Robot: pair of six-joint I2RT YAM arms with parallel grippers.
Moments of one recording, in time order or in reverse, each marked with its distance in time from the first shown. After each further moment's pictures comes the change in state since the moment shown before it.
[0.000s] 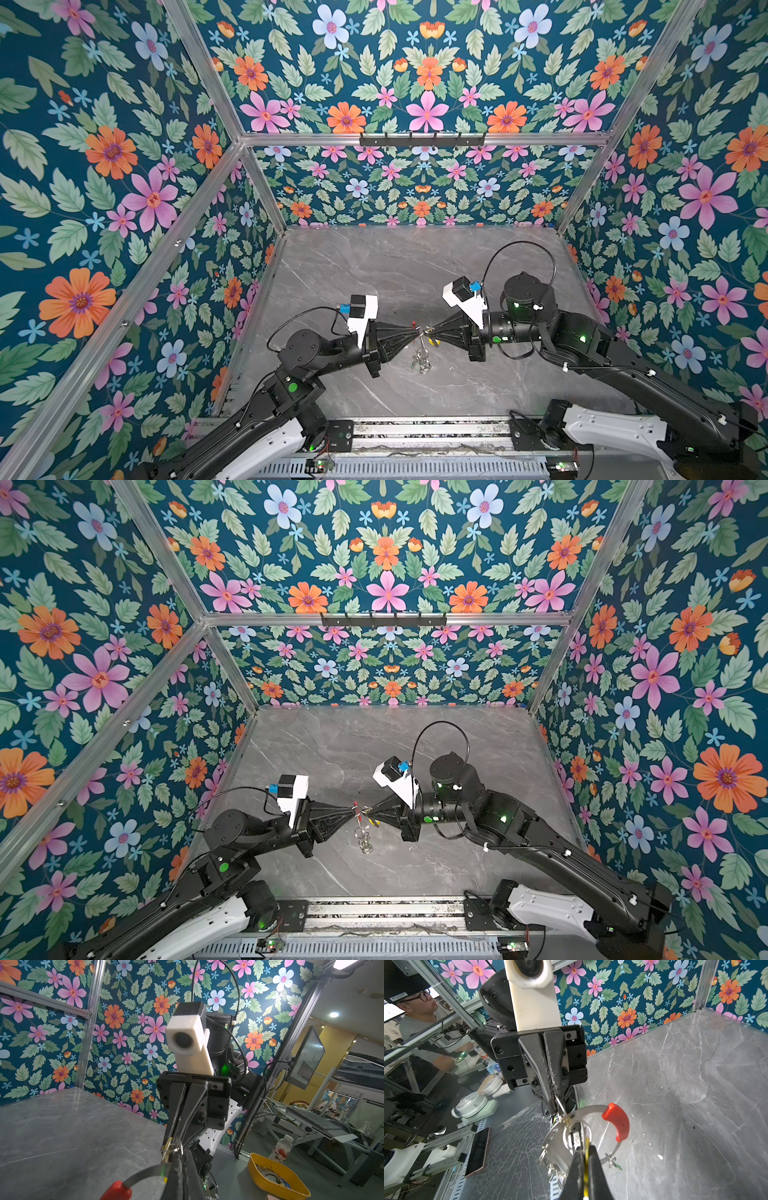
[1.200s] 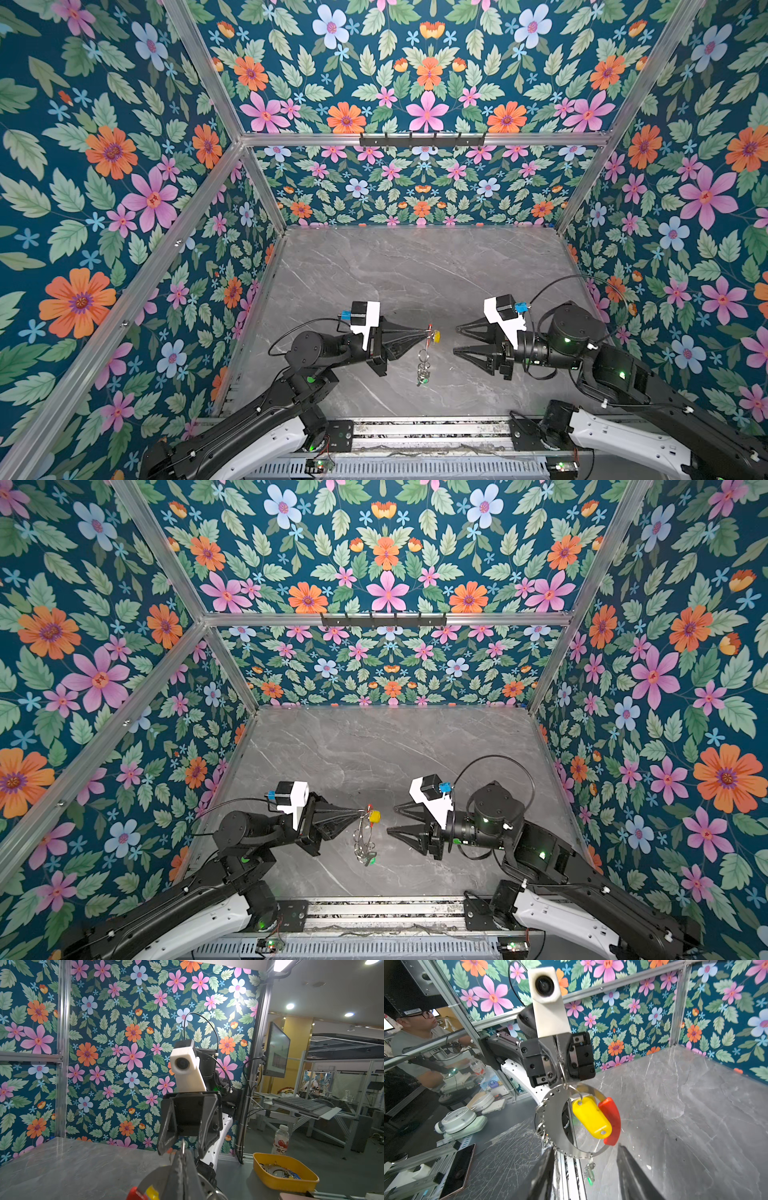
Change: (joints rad) left arm -0.003 0.130 -0.046 0.368 0.107 0.069; right arm 0.042 -0.305 -0.211 0.164 0.122 0.032
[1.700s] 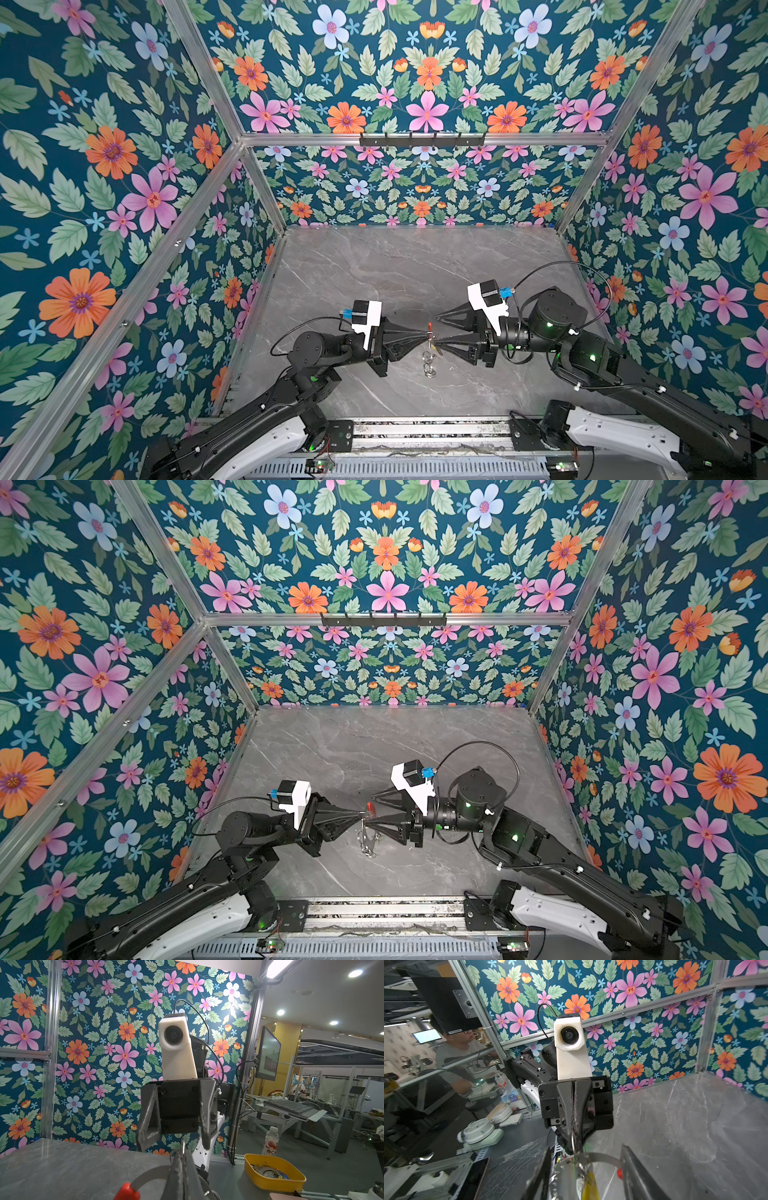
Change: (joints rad) left arm 0.000 0.019 -0.013 0.052 0.018 -0.051; right arm -0.001 0.172 0.051 0.213 -0.157 0.045
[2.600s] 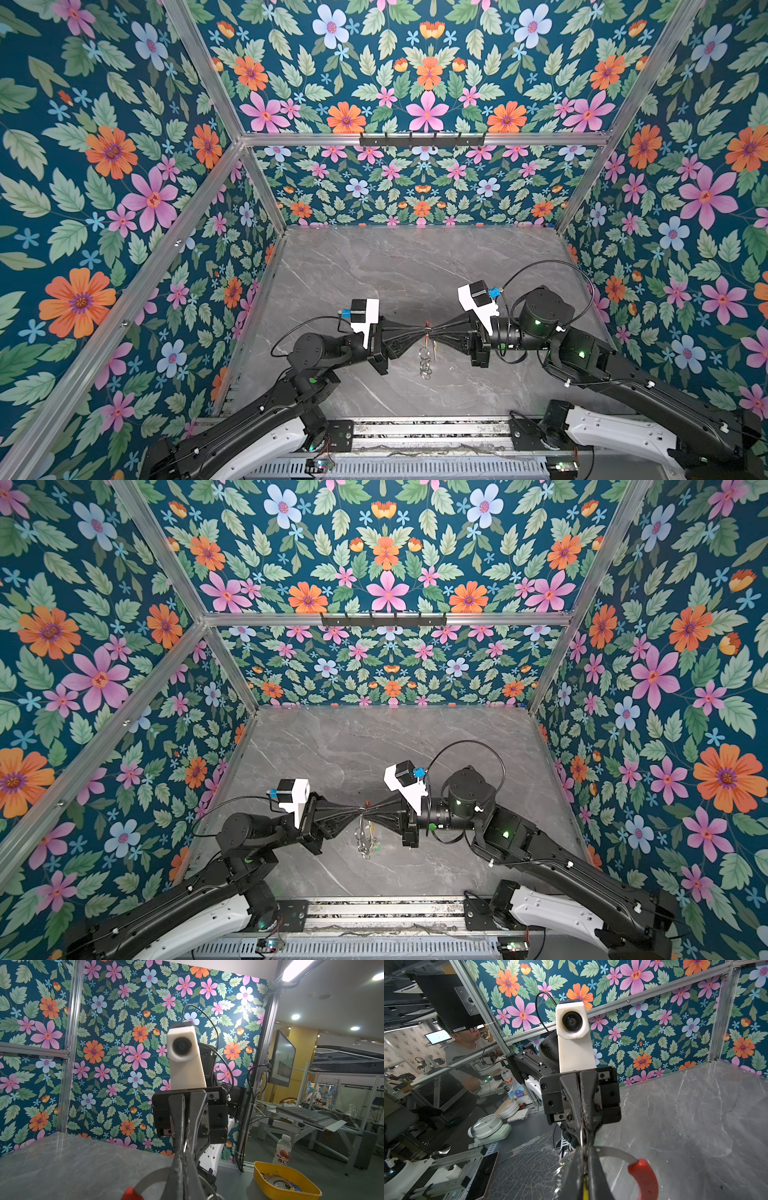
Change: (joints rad) left arm -0.001 -0.011 -0.017 -0.018 -0.075 0.007; right arm -0.002 0.027 -0.016 0.008 -0.016 0.026
